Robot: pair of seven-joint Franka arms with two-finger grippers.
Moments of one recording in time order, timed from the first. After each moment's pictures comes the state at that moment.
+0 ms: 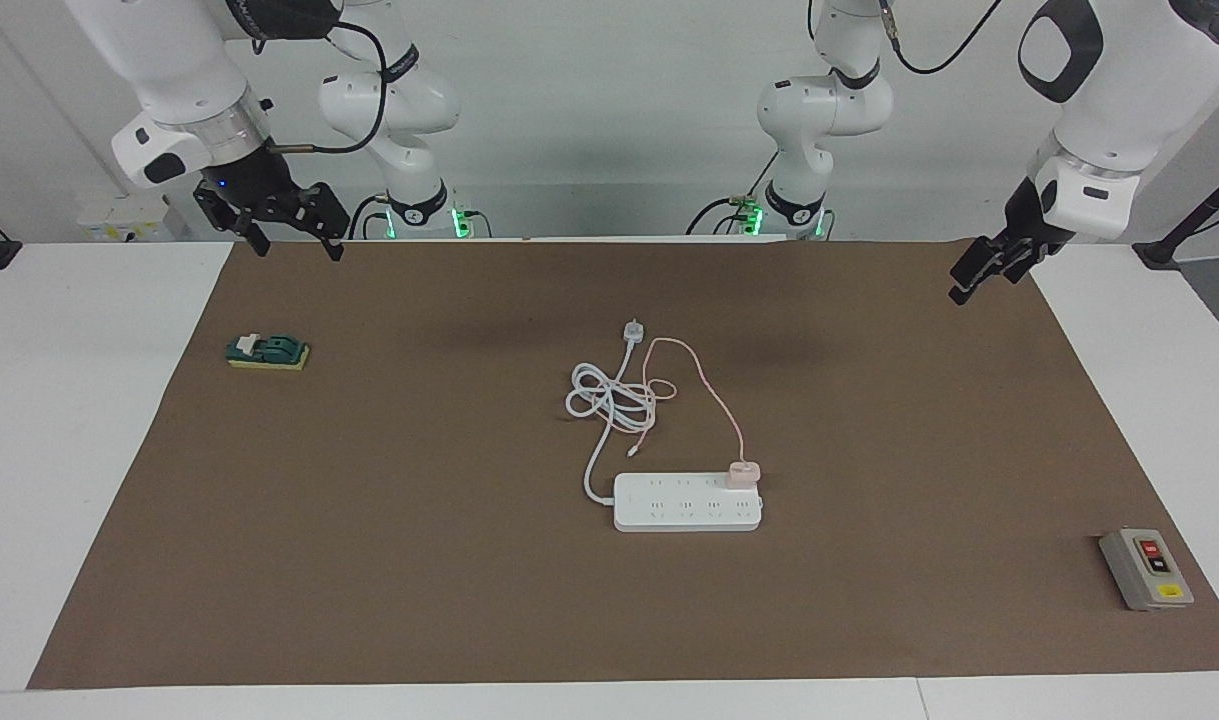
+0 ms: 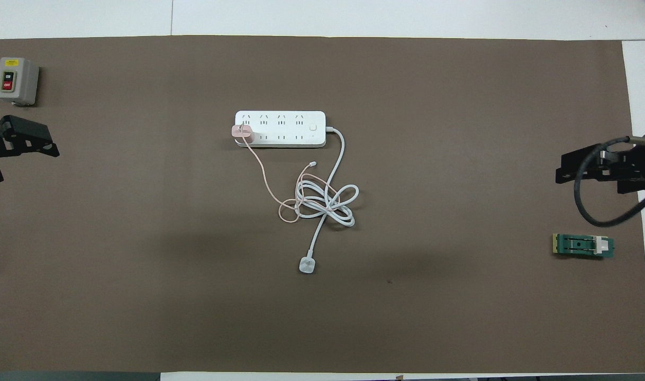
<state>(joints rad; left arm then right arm) -0.05 0.01 0.02 -1.62 -0.02 1.63 -0.44 0.02 -0.05 -0.01 -1.63 0.07 1.51 0.26</state>
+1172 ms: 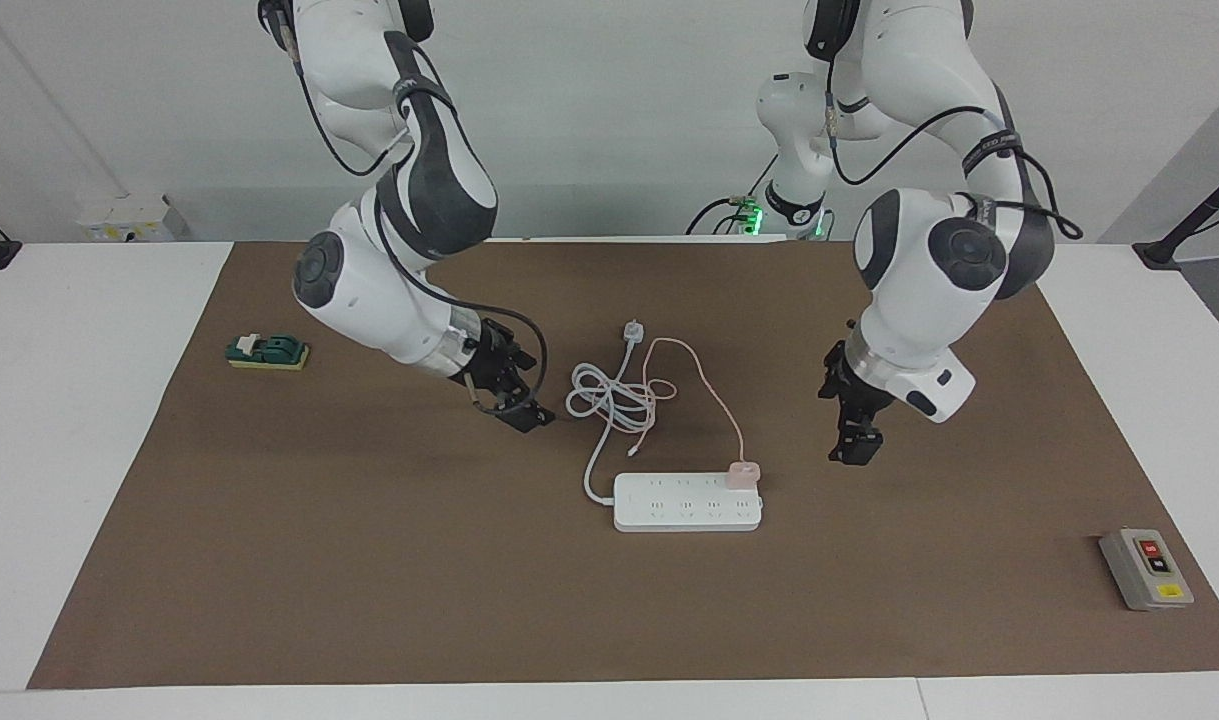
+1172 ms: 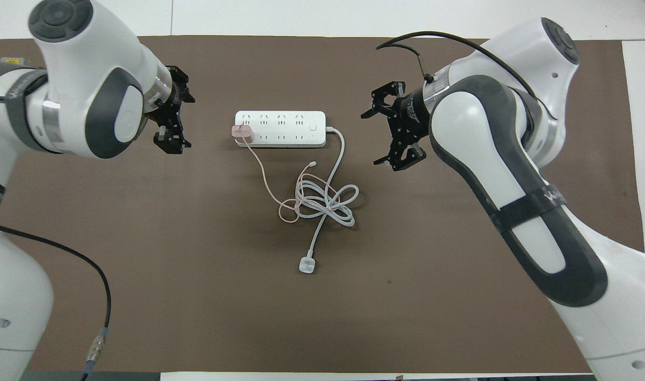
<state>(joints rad) -0.31 0.46 0.01 -1.43 -0.05 1.87 -1.76 0.27 0.47 0.00 -1.48 0.66 1.91 1.39</state>
